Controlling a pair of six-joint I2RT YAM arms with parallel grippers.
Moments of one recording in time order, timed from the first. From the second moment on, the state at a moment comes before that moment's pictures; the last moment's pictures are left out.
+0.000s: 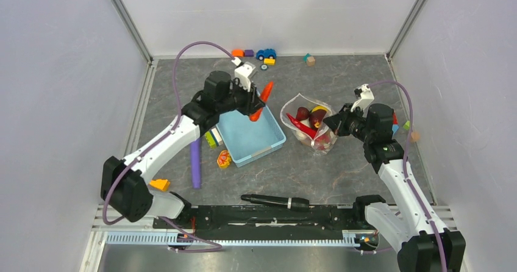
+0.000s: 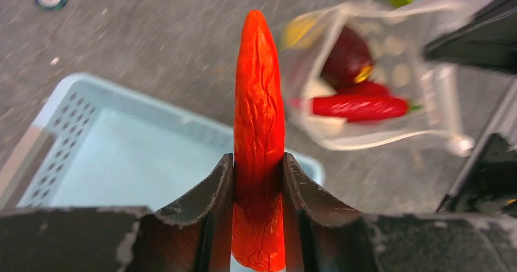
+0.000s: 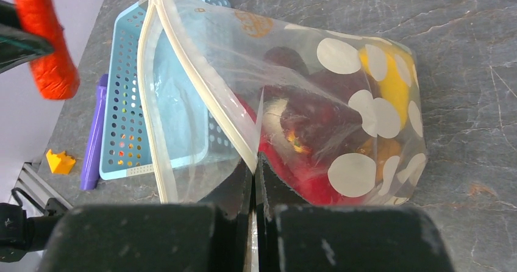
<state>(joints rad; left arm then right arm) -0.53 1.39 1.14 -0.20 0.32 -0.08 0.10 0.88 0.64 -0.15 -0.44 0.36</state>
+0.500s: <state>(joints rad) -0.92 1.38 1.20 -0.01 0.14 -0.38 0.10 0.83 0.63 -0.14 -0.47 0.39</state>
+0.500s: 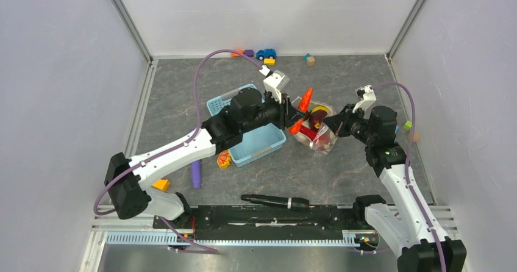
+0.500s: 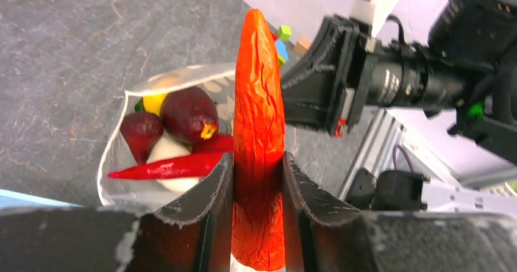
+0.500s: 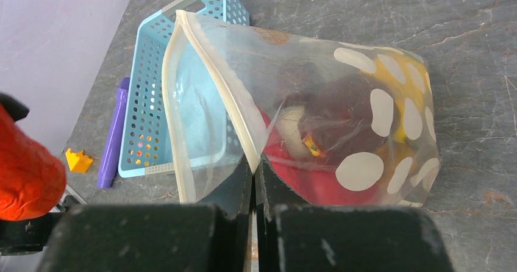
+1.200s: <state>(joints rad) -1.10 1.58 1.11 0.31 -0.47 -0.52 0.10 0.79 0.60 -0.11 -0.53 0.46</state>
